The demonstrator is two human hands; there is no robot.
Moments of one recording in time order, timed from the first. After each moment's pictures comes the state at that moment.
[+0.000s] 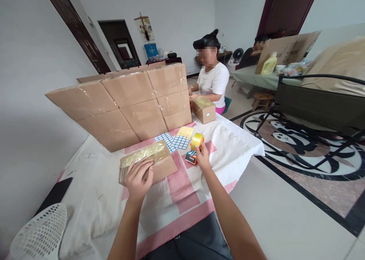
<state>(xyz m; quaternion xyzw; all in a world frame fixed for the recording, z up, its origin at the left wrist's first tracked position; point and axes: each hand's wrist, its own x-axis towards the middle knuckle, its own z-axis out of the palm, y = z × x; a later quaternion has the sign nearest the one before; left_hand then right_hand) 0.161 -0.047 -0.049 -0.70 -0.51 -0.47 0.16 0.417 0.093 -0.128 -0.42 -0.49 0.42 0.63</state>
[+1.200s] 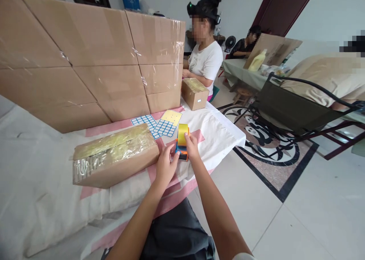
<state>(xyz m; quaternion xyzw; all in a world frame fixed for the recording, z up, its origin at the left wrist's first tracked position) 0.296 0.009 -0.125 -0.63 -0.57 -0.48 -0.22 0.420 0.097 -0.133 -0.44 -0.46 0.51 0.58</state>
